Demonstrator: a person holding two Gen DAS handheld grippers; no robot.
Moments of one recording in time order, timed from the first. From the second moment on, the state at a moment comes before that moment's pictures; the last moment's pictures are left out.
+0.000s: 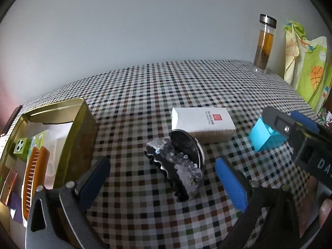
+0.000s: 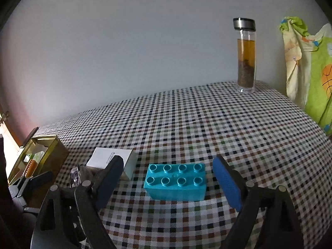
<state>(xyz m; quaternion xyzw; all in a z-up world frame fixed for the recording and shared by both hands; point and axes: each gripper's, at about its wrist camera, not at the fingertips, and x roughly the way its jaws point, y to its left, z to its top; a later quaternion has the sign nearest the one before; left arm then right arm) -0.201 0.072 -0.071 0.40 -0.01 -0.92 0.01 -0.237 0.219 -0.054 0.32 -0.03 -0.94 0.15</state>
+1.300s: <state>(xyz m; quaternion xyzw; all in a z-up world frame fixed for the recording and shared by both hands) -0.184 0.070 -0.060 0.35 0.00 -0.93 -0.02 -0.242 0.220 -0.064 0.34 -0.05 -0.92 0.18</state>
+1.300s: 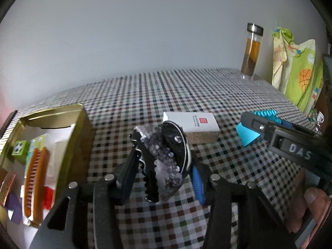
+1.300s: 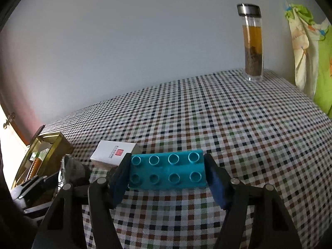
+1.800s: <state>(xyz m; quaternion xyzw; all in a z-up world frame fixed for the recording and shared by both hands) -0.133 0.058 -0.036 0.23 -0.02 -0.97 0.02 -0.219 0.221 -0.058 0.30 -0.08 -0.92 0.22</state>
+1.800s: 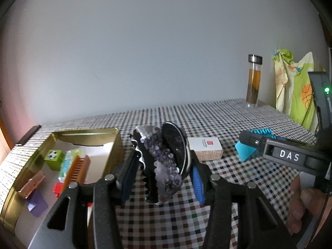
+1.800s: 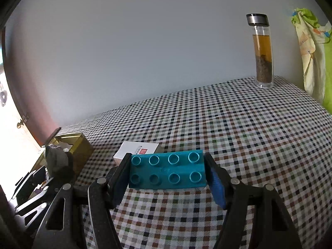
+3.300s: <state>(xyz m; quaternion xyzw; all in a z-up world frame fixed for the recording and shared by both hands) -0.130 0.059 -0.057 0.34 -0.03 -0.94 -0.07 -0.162 0.203 -0.040 0.21 -0.03 -0.95 0.23</state>
